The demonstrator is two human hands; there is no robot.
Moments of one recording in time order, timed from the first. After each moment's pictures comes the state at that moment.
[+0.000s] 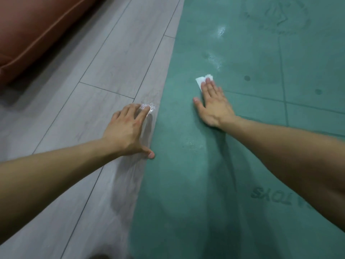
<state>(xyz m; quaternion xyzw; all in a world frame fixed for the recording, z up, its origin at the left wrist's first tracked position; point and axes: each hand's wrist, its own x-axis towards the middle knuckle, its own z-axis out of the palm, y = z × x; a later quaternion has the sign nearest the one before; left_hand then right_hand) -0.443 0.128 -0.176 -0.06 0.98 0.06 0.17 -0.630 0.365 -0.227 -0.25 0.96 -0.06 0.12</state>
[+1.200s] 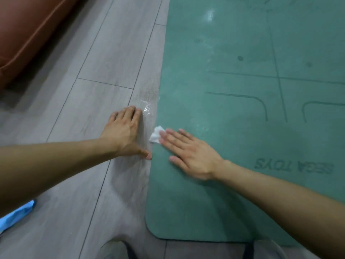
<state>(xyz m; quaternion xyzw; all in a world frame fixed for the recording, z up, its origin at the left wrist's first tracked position) -0.405 0.114 -0.189 -0.02 0.98 0.00 0.22 -0.437 0.374 -0.234 -0.54 0.83 -0.06 0.09</state>
